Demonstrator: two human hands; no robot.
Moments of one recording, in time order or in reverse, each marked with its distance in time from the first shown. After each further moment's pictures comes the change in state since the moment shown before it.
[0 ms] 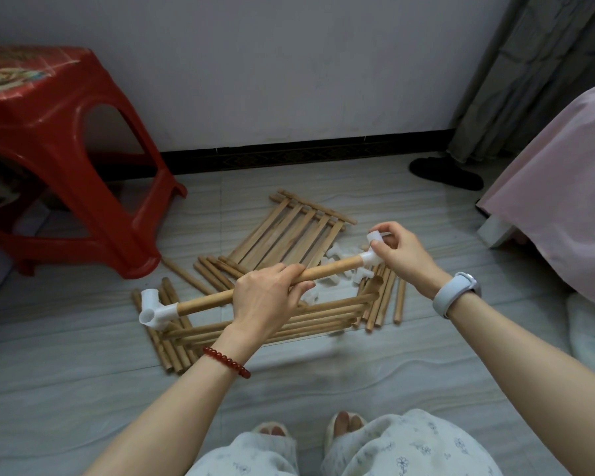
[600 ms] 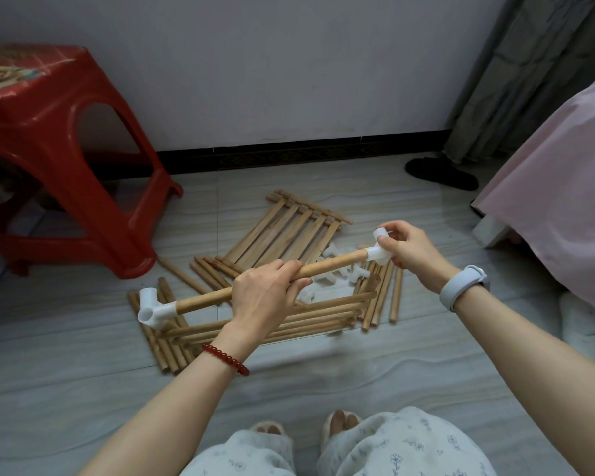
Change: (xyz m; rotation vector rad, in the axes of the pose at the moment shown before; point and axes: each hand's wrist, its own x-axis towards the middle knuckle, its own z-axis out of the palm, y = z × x) left_hand 0.002 0.001 0.003 0.025 0.032 0.029; right_hand 0.007 0.006 -0.016 0.068 0.036 0.059
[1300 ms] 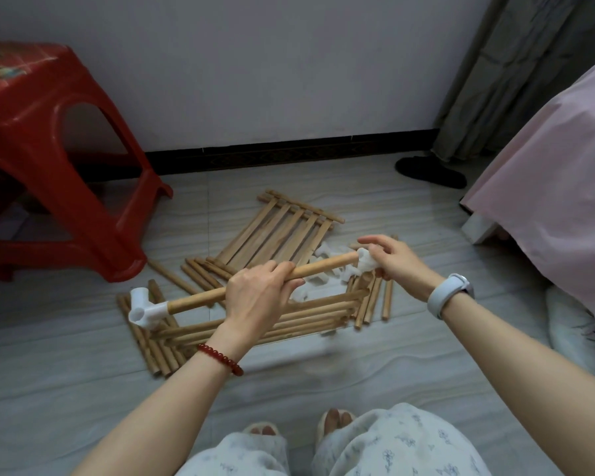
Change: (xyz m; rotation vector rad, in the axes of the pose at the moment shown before) left_hand 0.002 -0.001 0.005 0.091 0.045 0.059; right_hand -0.010 0.012 0.007 -0.036 -0.117 0.071
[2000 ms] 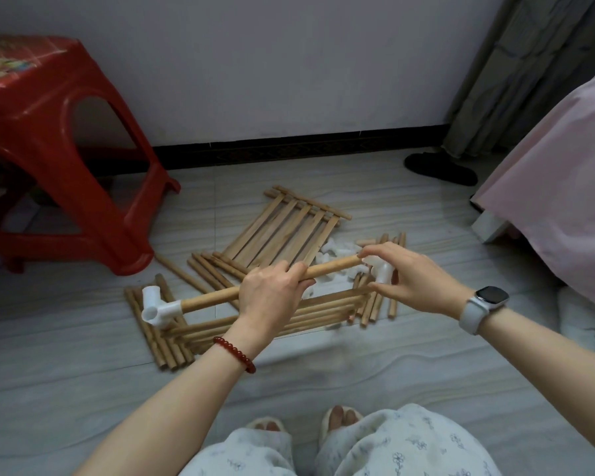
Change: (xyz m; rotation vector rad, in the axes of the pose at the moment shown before) left_hand -0.003 0.010 0.004 0.032 -0.052 0.002; right_hand -0.033 -0.001 -0.007 -0.779 -0.128 -0.523
